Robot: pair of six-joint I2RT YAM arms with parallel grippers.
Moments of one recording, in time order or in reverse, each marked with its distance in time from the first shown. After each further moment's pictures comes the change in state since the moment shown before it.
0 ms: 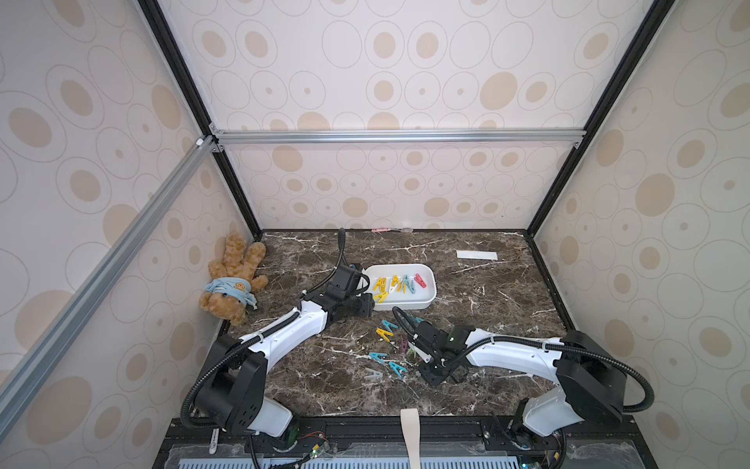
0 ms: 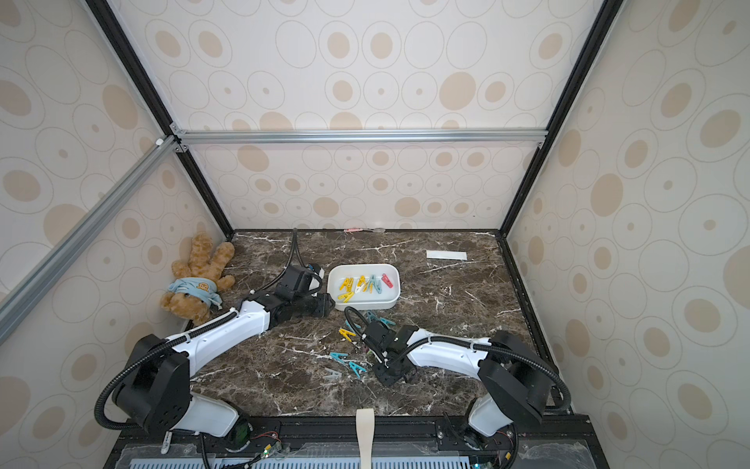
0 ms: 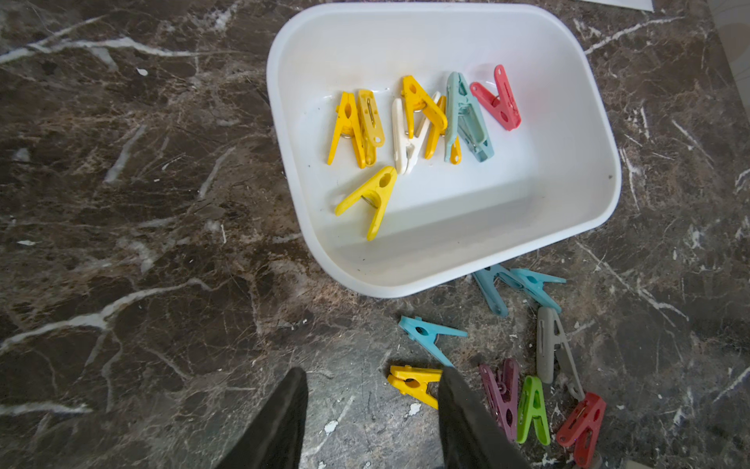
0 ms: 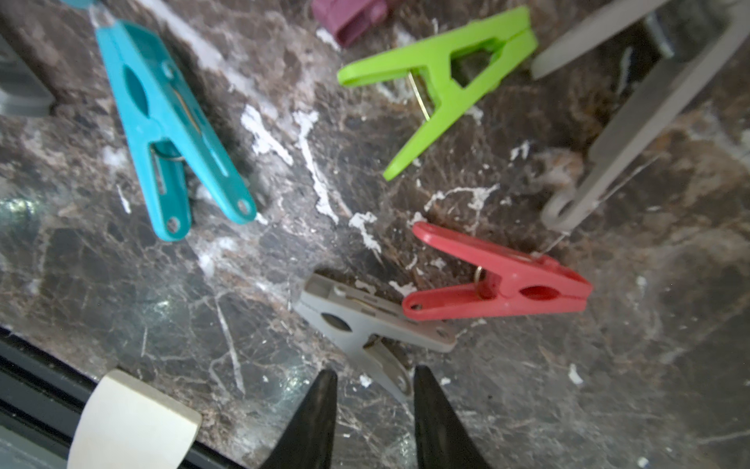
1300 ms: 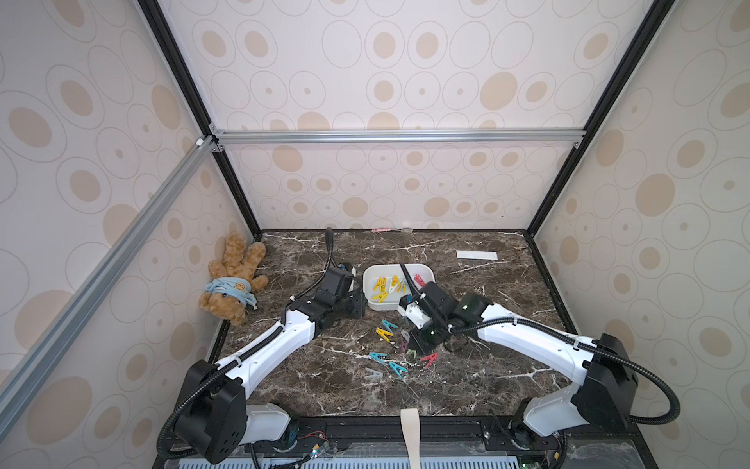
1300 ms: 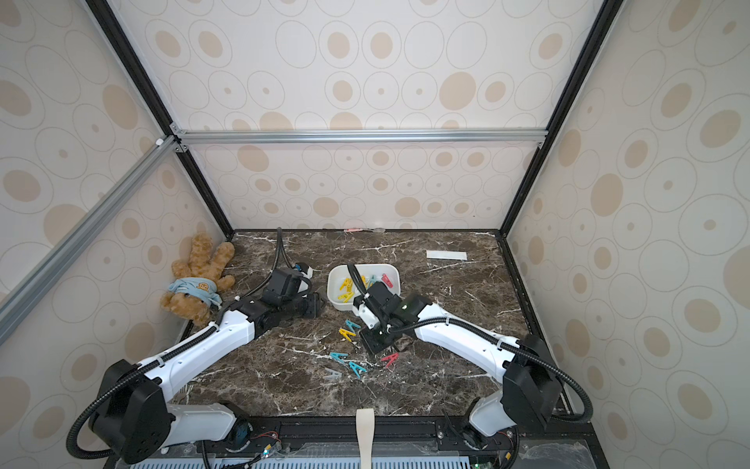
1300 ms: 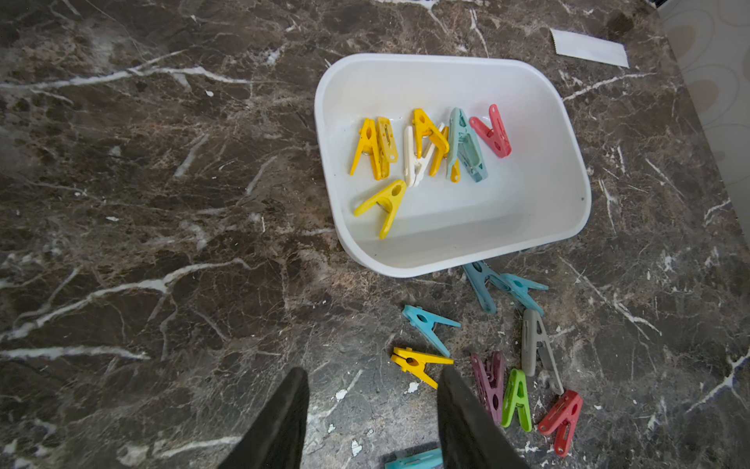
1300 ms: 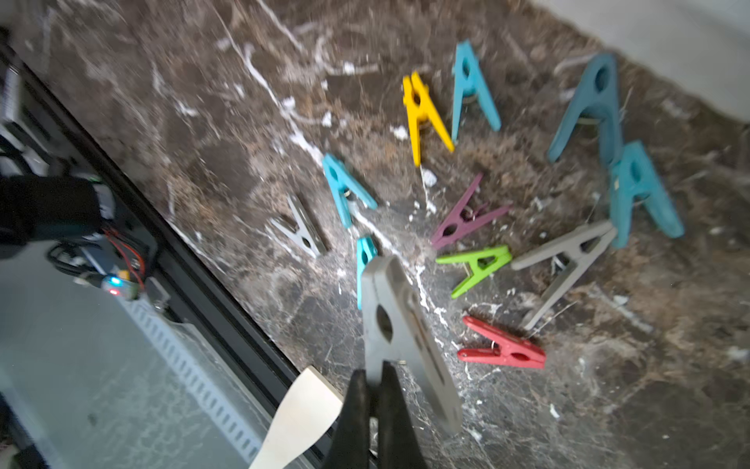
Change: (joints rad) left arm 0.006 -0.158 -0.060 -0.052 -0.050 -0.057; right arm -0.171 -0.031 0.385 -0.112 -0.238 -0.068
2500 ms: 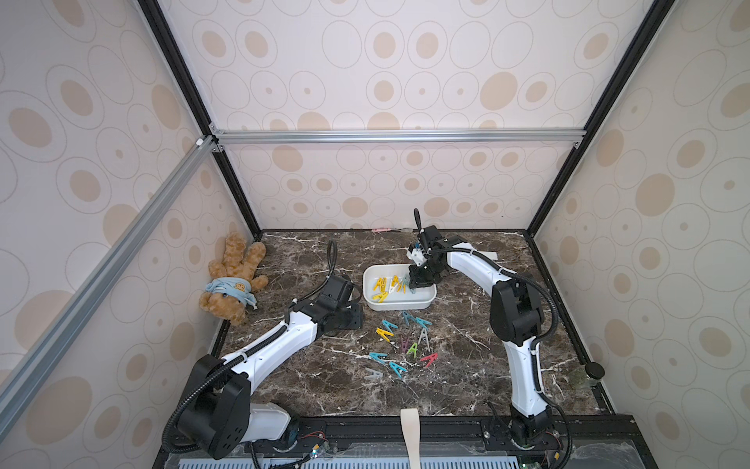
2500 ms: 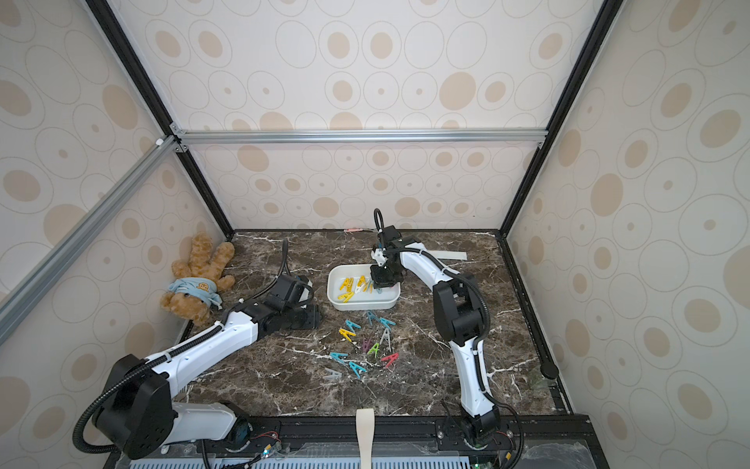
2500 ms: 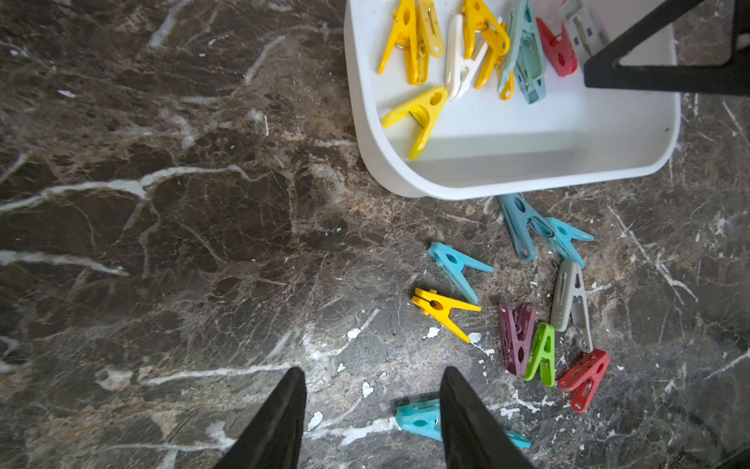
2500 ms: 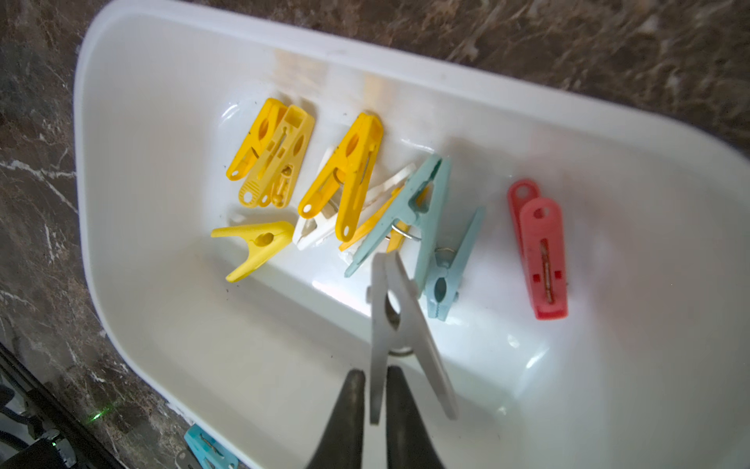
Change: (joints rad) left arm 0.000 0.039 -0.023 -0.098 0.051 -0.052; right arm -0.357 0.716 0.675 -0.109 -0.059 -0.107
